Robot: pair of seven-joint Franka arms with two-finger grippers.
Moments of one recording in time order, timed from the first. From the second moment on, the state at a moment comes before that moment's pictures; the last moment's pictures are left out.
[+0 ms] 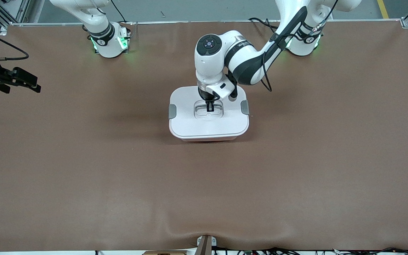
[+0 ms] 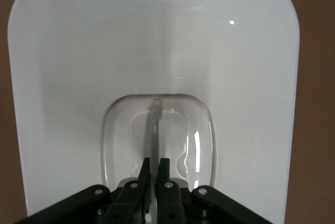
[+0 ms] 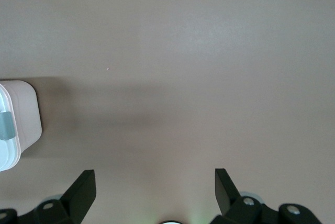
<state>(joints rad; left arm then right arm) -0.55 0.47 -0.37 -1.68 0.24 2.15 -2.62 0.01 -0.01 -0.02 -1.56 0.03 1.47 -0.01</state>
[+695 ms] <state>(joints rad) -0.55 0.47 -0.37 -1.69 0.24 2.18 -2.63 0.01 -0.01 -0.02 -1.56 0.03 1.47 -0.01</state>
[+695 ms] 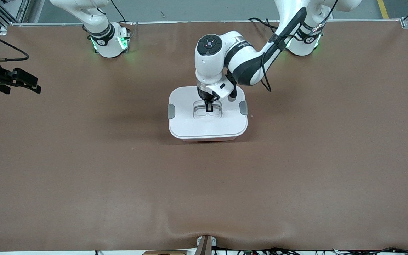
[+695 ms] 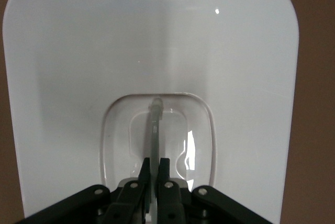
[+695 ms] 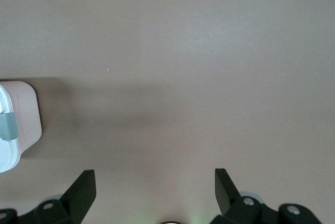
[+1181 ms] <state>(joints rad) -0.55 0.47 -0.37 -1.69 0.24 2.18 -2.63 0.01 0.01 -0.02 -1.54 0.03 1.48 -0.01</state>
